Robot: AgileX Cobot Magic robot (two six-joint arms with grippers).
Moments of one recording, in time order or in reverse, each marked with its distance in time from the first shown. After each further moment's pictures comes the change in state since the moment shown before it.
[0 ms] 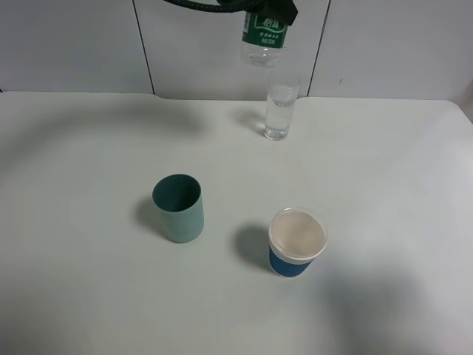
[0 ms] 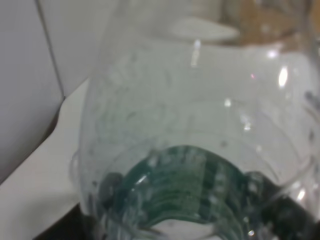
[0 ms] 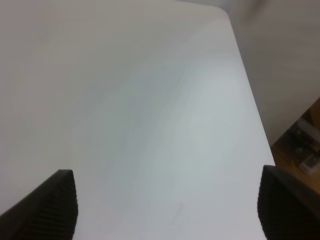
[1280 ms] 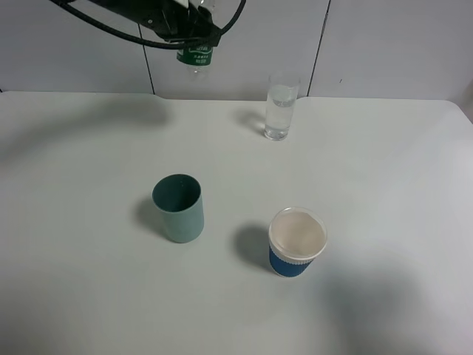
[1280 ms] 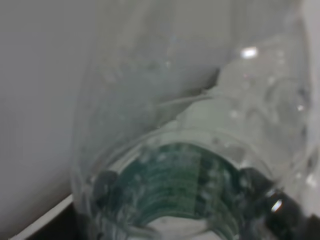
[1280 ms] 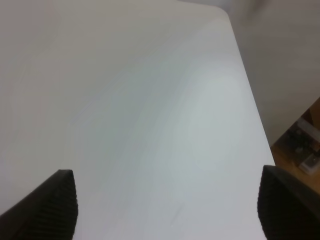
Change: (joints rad) left arm 0.101 -0.157 0.490 0.104 -0.551 0.035; right arm 0.000 0.000 0.000 0.000 0.000 0.000
